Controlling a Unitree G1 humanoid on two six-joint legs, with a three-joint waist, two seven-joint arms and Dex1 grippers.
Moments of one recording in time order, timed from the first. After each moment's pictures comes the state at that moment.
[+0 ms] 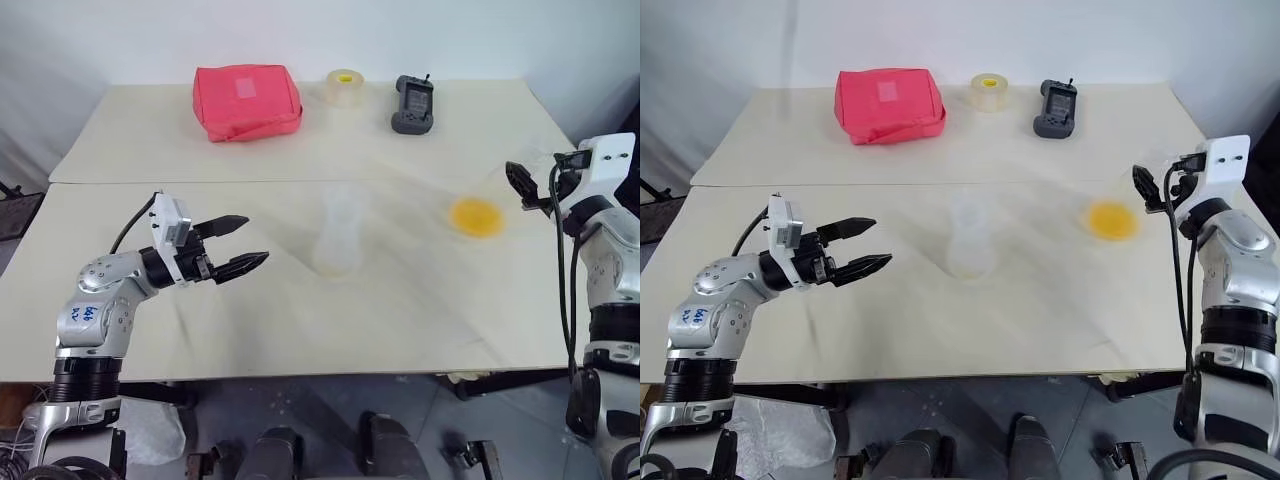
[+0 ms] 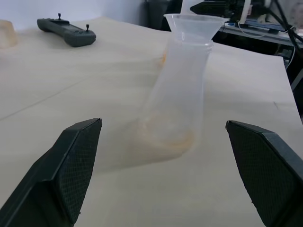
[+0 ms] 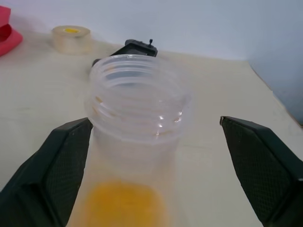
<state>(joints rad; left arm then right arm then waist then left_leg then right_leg) -0.42 0.61 0.17 0.05 -0.54 0.35 -1.01 -0.76 -0.70 -0.29 0.58 0.31 0.19 0.50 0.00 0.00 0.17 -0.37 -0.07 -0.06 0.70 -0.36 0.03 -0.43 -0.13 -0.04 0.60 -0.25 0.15</state>
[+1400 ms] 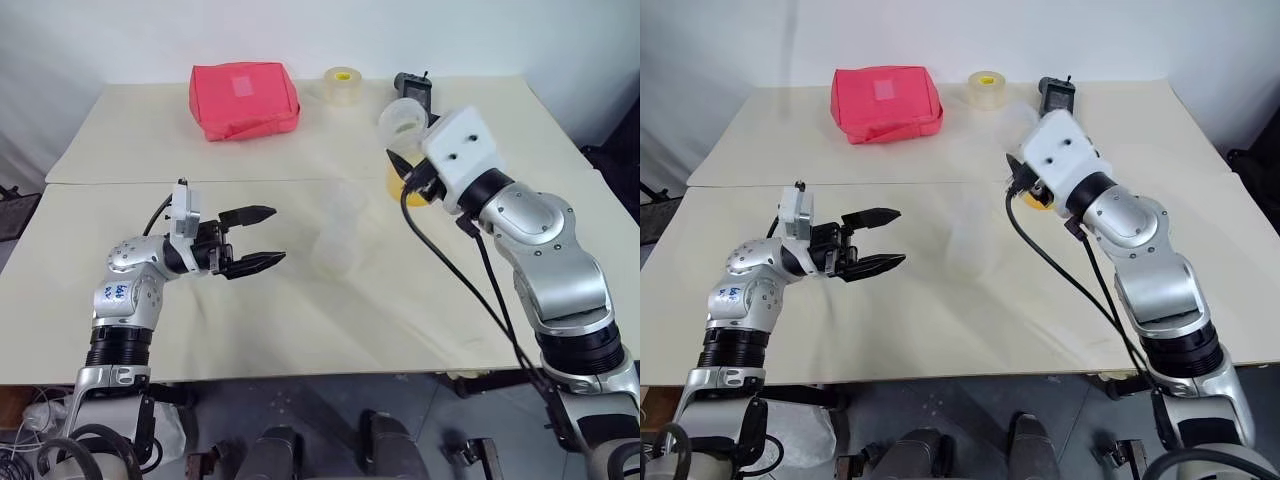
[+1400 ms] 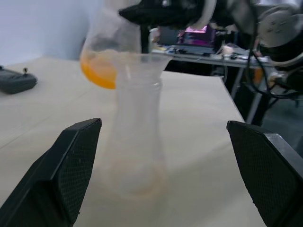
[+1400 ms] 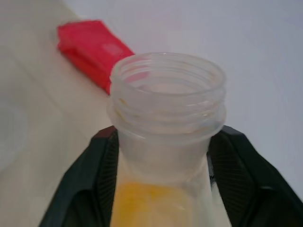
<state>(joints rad) -0.61 0.52 0.13 0.32 -0.56 0.17 -1.32 -0.72 -0.66 0.20 -0.37 -0.01 0.52 0.40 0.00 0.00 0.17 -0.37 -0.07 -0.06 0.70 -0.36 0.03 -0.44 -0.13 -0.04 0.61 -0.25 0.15</state>
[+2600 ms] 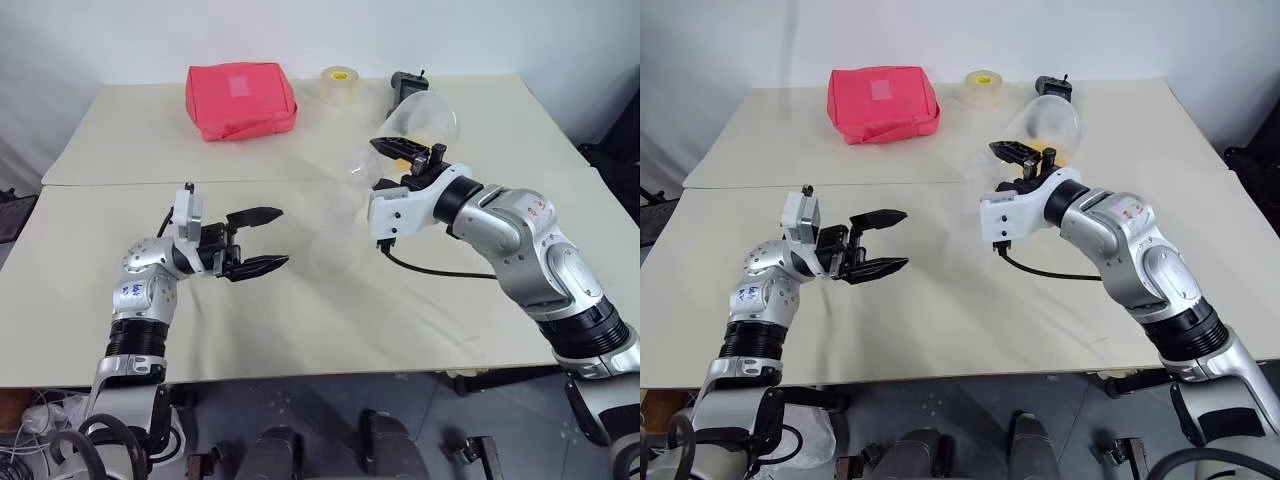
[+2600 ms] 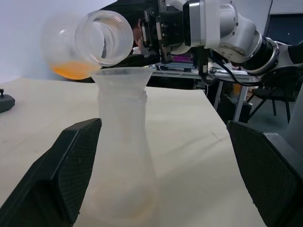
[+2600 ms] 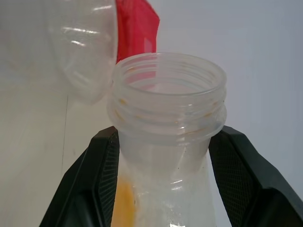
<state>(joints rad) -0.66 0.45 0.14 0.45 -0.55 0.05 -1.41 -0.79 -0.74 0.35 -0.17 -0.60 -0.03 0.54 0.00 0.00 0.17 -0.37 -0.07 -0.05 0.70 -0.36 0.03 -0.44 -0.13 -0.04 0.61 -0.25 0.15</state>
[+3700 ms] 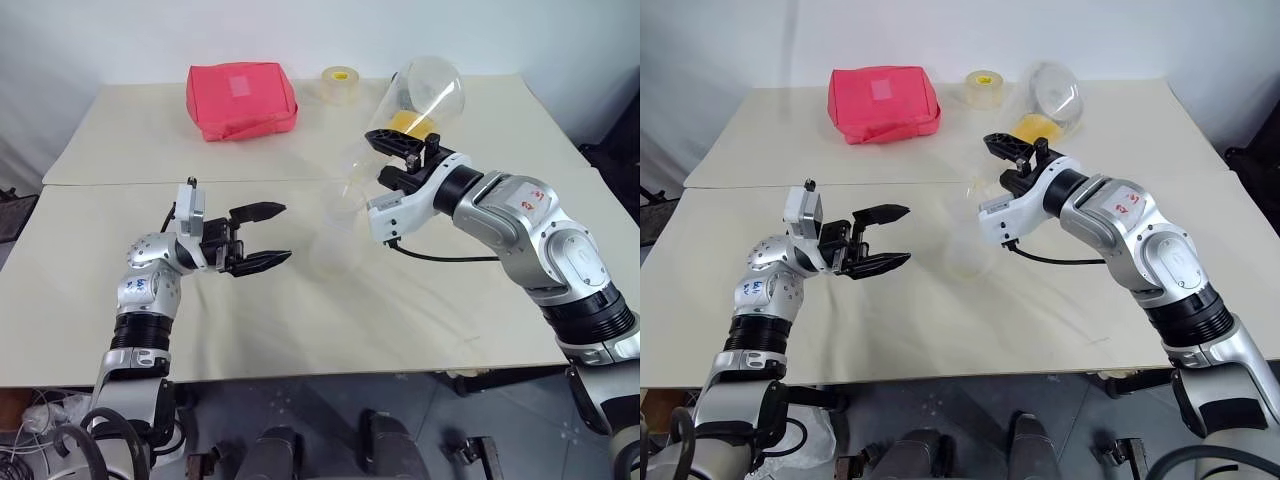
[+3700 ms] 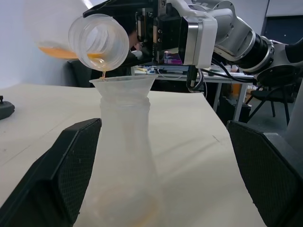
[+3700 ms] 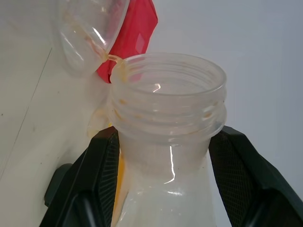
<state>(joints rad) -0.69 0.44 0.14 0.49 -0.55 0.04 -1.42 -0.85 -0.75 0.34 -0.12 -0.80 -0.20 0.52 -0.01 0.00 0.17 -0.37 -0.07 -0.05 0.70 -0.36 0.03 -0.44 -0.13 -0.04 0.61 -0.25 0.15</state>
